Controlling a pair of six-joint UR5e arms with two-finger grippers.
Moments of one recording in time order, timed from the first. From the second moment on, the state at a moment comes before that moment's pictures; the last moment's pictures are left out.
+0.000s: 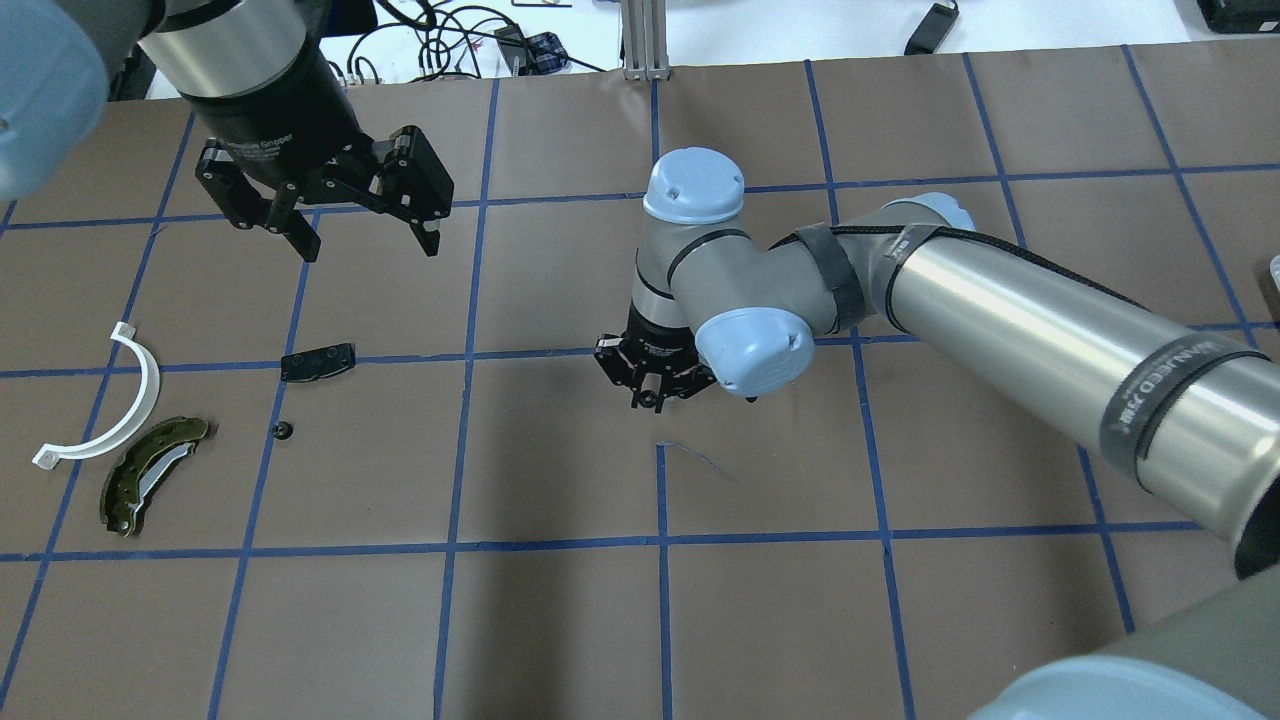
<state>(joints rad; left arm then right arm) -1.65 -1.58 -1.46 -1.72 1.55 -0.06 1.96 -1.11 1.75 -2.12 -1.34 0.57</state>
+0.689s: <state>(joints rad) -1.64 -1.58 -1.46 -1.72 1.55 0.06 1.96 -1.11 1.75 -2.15 -1.33 0.58</state>
